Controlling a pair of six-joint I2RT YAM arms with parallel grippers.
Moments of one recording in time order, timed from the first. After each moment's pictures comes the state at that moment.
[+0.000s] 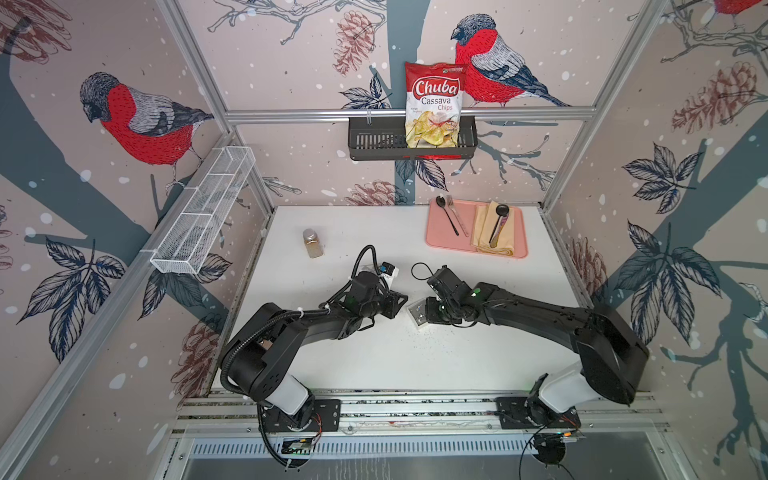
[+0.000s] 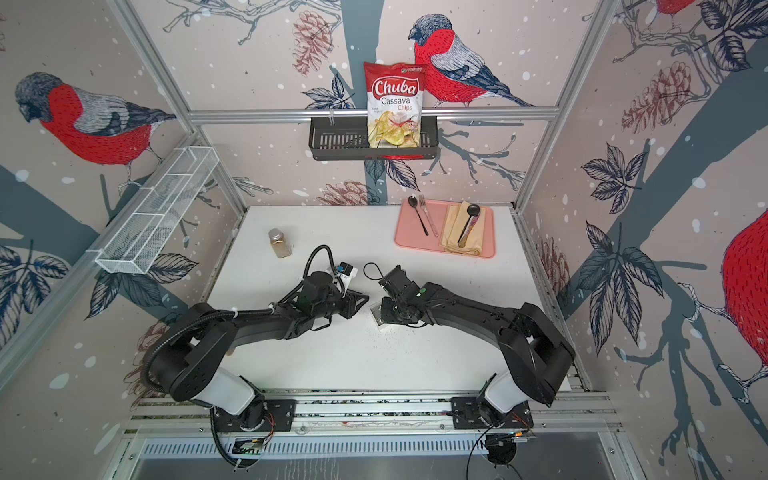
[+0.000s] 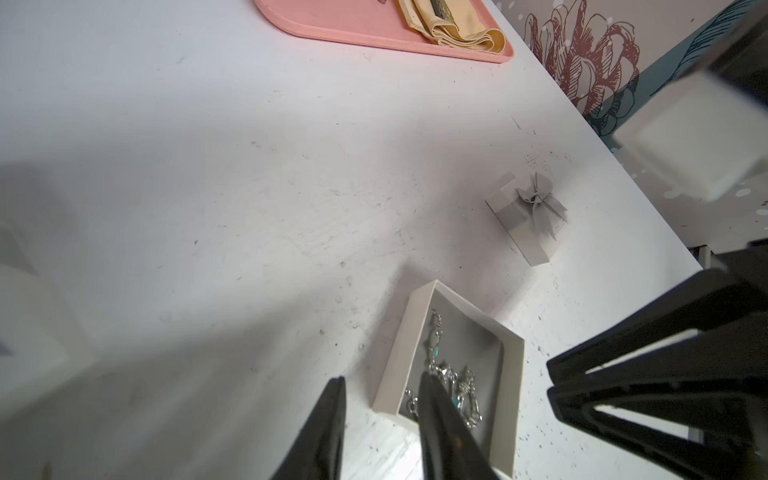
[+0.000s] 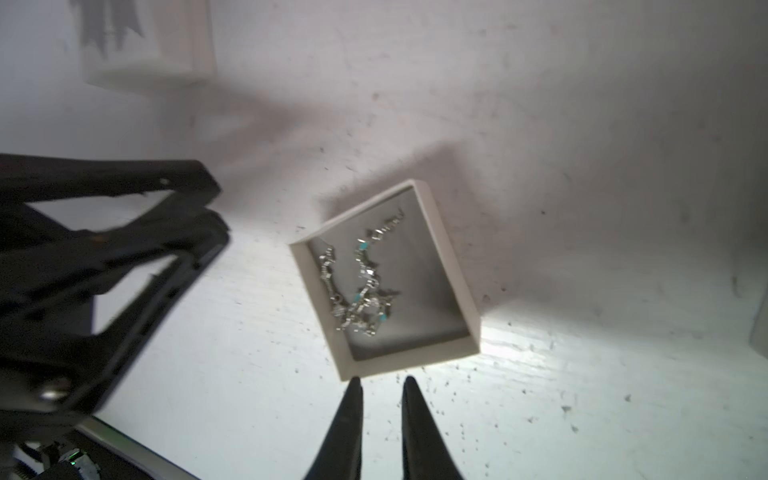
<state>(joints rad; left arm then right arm) -0.61 1.54 0.57 0.39 0.33 -0.31 0.89 1.53 0.97 -0.50 -0.02 0.76</state>
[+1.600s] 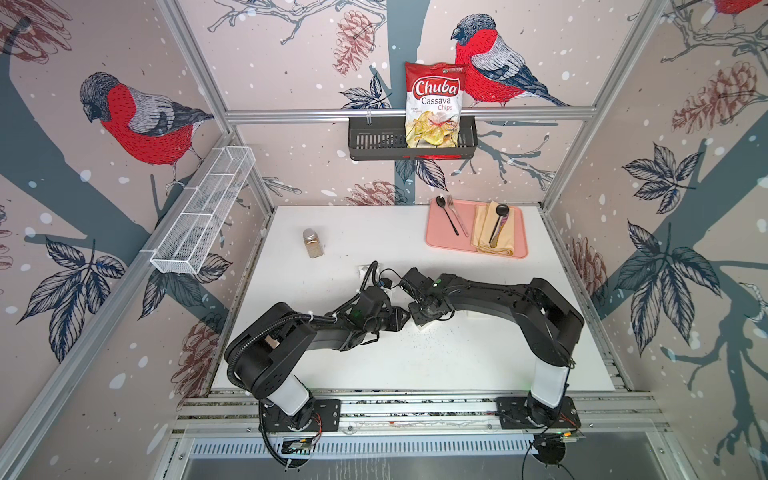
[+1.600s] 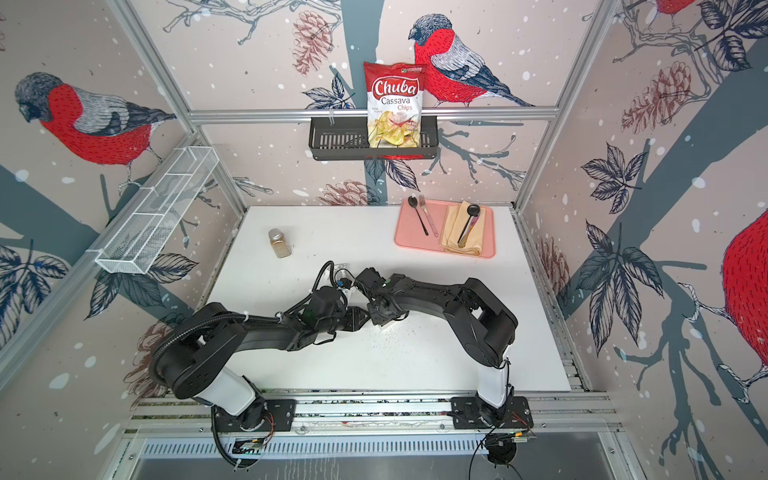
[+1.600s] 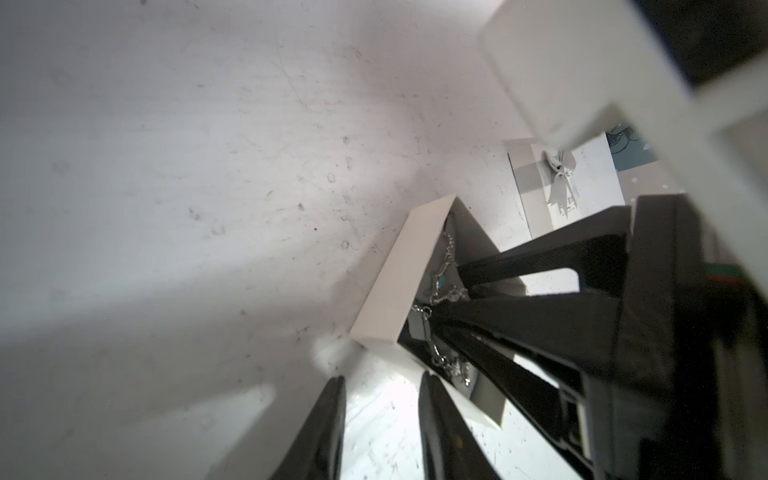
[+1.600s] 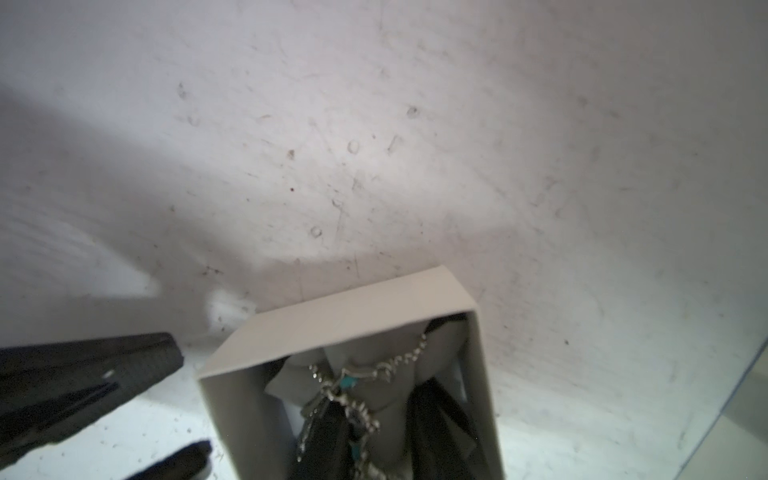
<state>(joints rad) -0.71 1.59 0.50 0.42 0.29 -0.66 0.94 1.87 1.21 -0.67 0.15 0.46</state>
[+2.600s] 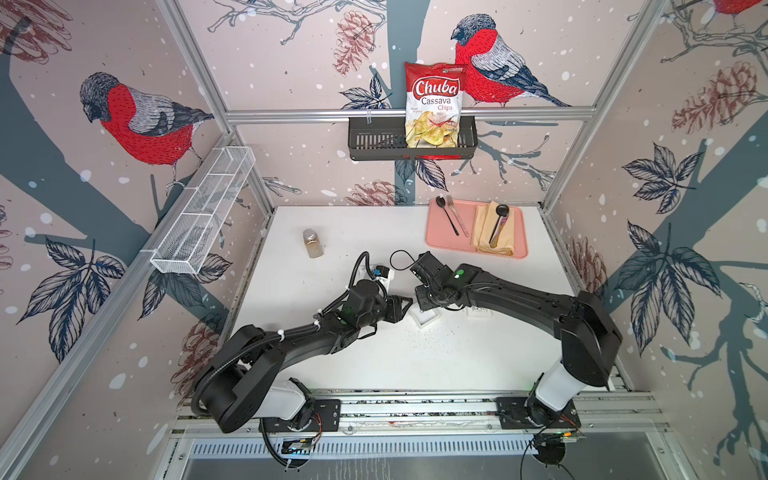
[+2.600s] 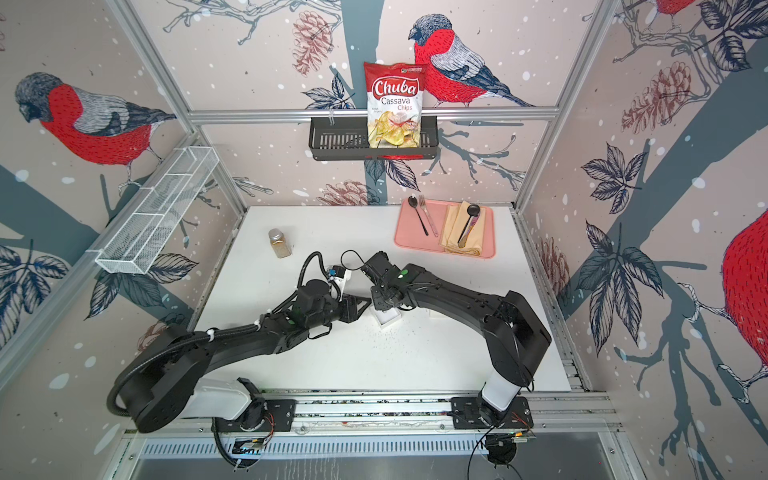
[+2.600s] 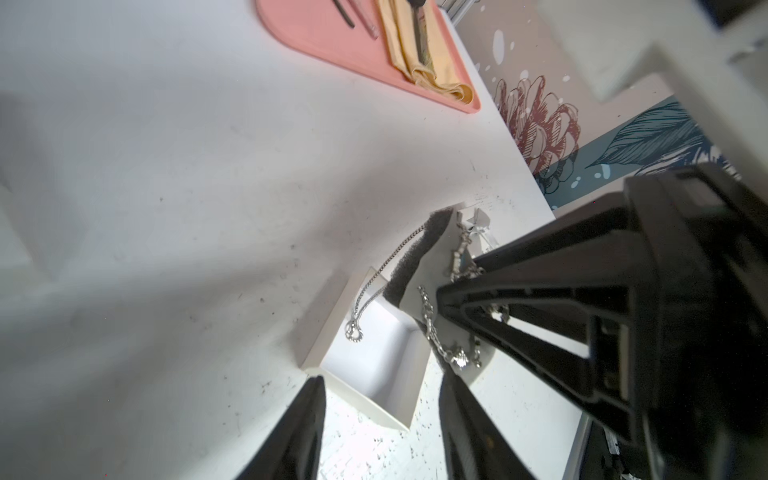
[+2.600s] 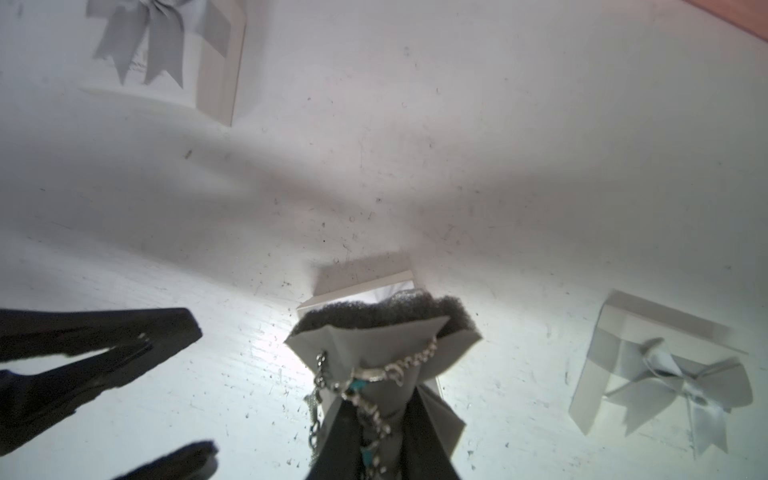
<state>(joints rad) -0.69 1.34 0.51 0.37 0.24 -0.56 0.91 1.65 1.24 -0.71 0.18 0.50</state>
